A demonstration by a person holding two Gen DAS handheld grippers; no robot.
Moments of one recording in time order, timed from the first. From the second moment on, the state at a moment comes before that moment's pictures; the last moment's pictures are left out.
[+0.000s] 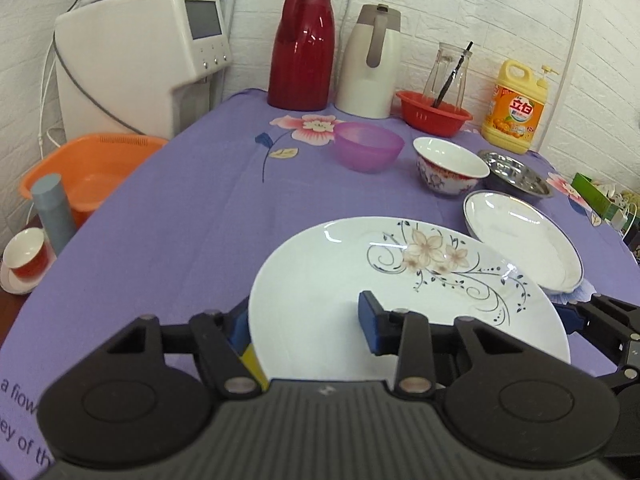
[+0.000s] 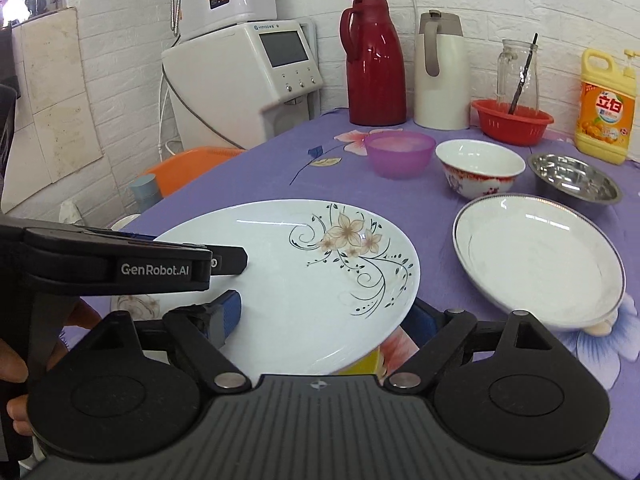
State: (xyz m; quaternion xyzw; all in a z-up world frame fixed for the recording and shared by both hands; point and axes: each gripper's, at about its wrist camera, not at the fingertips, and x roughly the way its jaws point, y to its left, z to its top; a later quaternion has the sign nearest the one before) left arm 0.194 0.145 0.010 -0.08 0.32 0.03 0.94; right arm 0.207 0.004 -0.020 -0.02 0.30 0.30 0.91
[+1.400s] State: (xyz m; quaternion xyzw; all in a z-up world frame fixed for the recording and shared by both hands) left arm 0.250 0.071 0.027 -0.03 0.31 -0.02 0.95; right arm 0.317 -0.138 -0.020 0.02 0.24 0.12 0.96
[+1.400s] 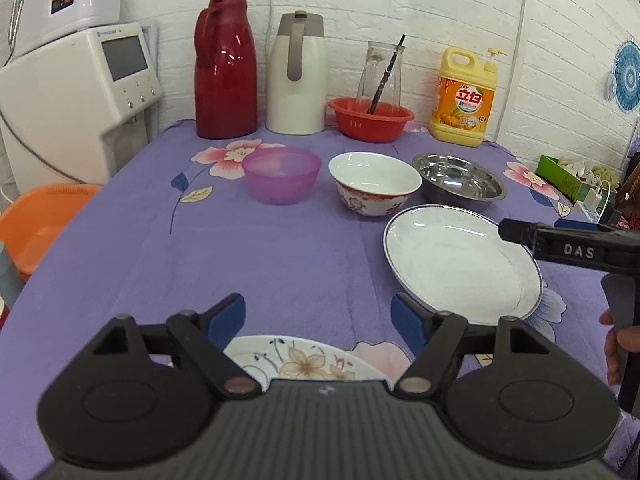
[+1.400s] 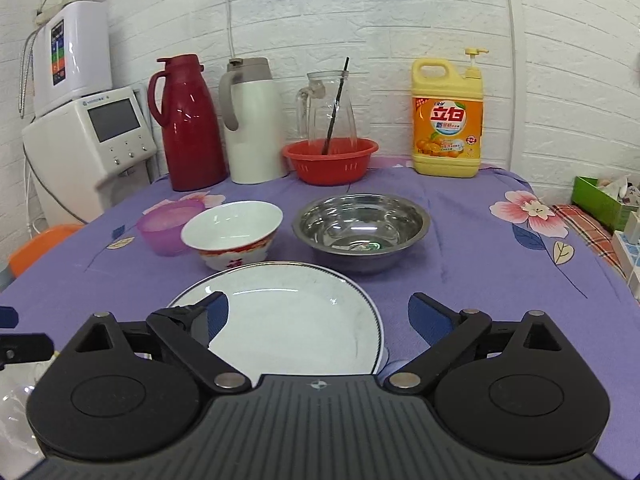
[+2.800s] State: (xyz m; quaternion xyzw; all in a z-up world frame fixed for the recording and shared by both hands) left arm 0.386 -0.004 -0.015 -0.02 0.42 -0.08 0.90; right arm 0.340 -0.135 -0.065 -0.01 0.33 0.15 0.93
